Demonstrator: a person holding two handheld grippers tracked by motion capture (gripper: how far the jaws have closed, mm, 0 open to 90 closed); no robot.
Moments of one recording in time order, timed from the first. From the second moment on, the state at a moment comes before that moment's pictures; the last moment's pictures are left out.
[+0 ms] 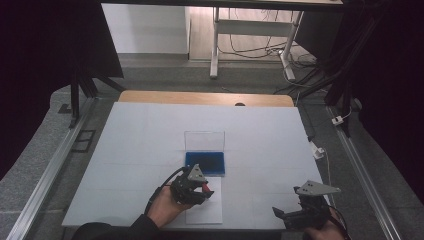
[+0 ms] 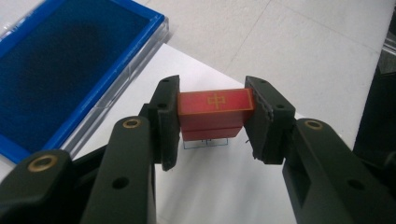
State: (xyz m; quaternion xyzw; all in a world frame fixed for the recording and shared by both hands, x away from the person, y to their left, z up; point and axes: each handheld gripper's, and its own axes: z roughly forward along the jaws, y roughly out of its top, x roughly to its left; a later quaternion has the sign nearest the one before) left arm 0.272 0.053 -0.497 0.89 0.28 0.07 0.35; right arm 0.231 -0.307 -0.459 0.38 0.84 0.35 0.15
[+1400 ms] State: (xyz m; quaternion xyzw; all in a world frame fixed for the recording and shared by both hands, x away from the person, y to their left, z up) left arm 0.289 0.080 -0.463 0.87 0.30 0.09 0.39; right arm 0.232 -0.308 -0.459 0.38 0.84 0.35 0.15
